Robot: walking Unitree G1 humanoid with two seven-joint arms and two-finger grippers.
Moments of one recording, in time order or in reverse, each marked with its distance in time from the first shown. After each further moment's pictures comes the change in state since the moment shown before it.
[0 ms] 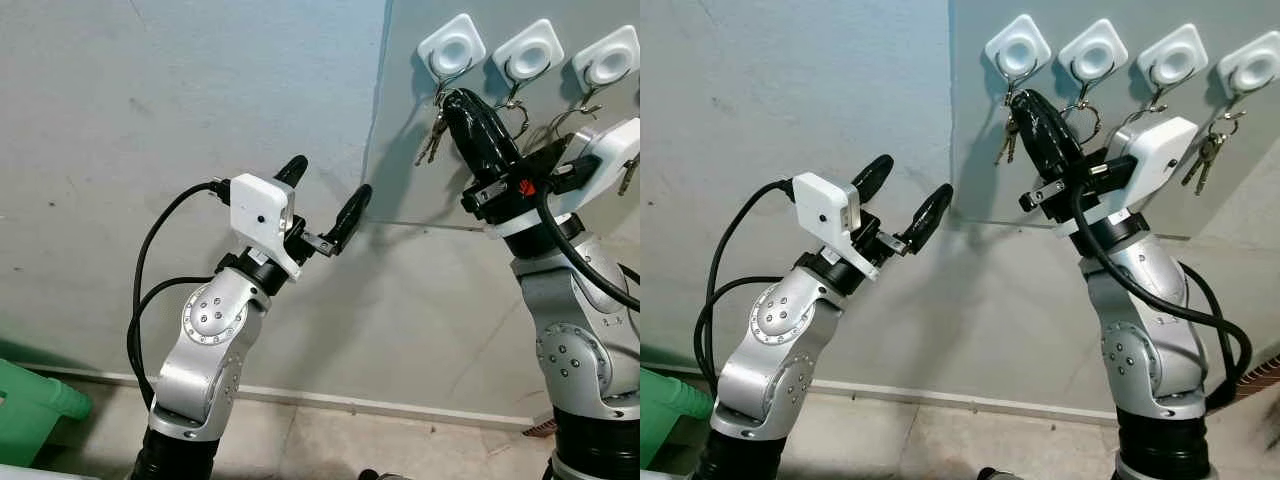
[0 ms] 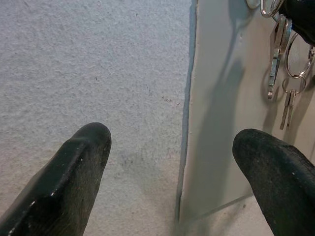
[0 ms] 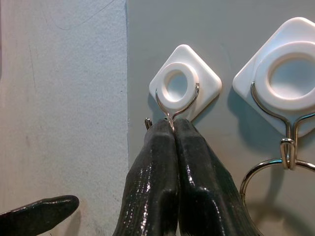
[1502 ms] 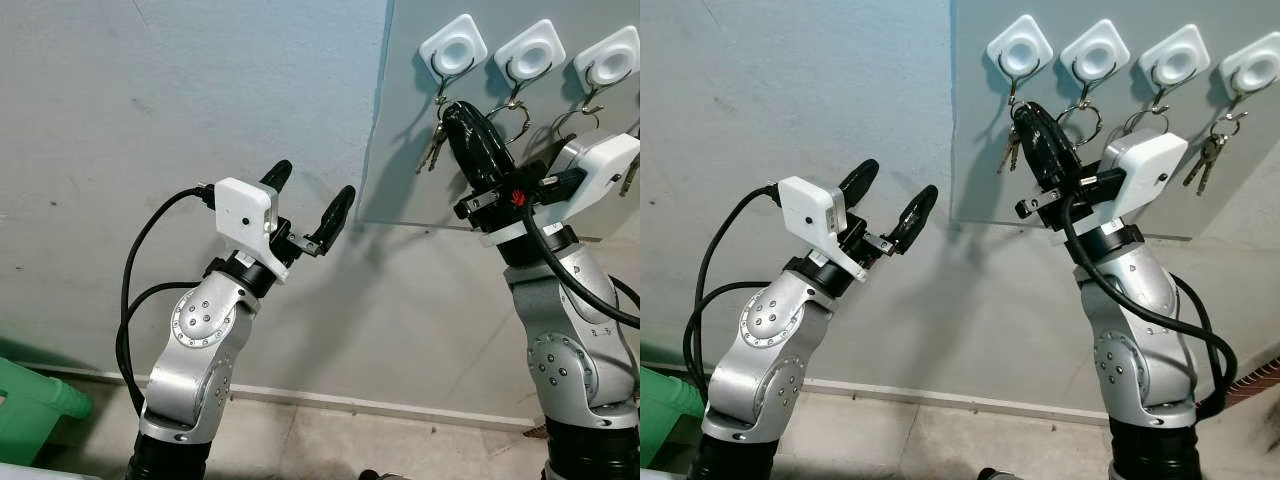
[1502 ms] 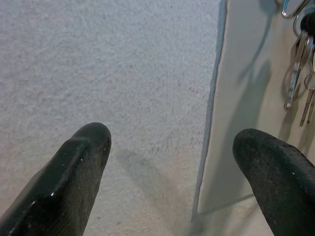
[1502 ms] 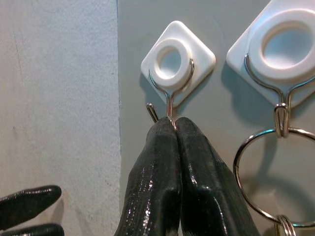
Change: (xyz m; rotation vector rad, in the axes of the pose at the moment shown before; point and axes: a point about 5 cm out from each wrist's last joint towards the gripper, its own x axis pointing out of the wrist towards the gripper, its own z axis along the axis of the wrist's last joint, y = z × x) left arm -0.007 0.009 -0.002 -0.013 0.009 0.045; right arm -0.007 0.001 -0.009 -0.020 0.020 -0.061
